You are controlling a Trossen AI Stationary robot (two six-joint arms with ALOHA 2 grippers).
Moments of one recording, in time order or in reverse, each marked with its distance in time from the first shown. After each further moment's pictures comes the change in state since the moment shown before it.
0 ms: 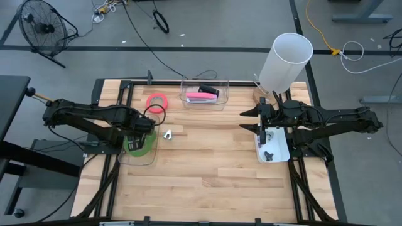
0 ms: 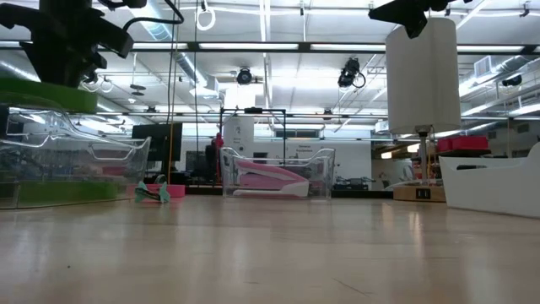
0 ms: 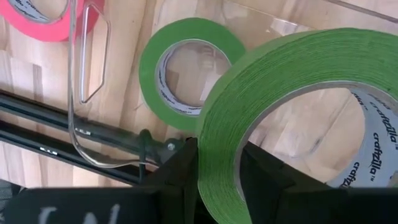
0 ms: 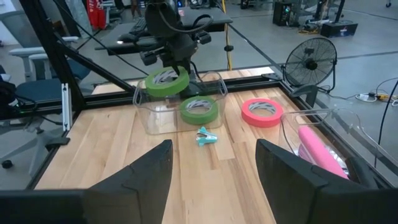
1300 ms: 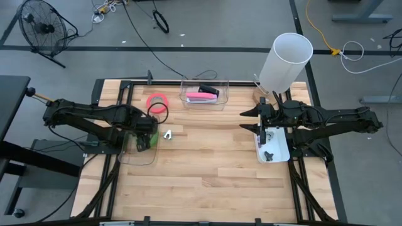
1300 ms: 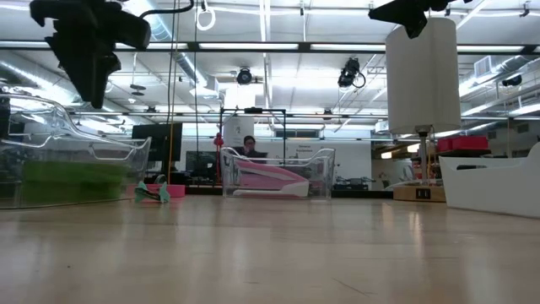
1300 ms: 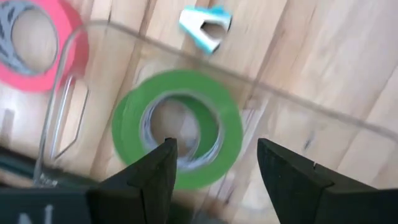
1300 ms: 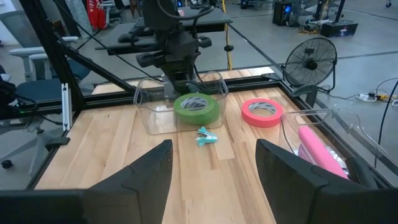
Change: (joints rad) left arm -0.001 0.002 0.001 0.205 0.011 -0.056; right arm 0.000 0.000 0.000 0.000 0.000 0.000
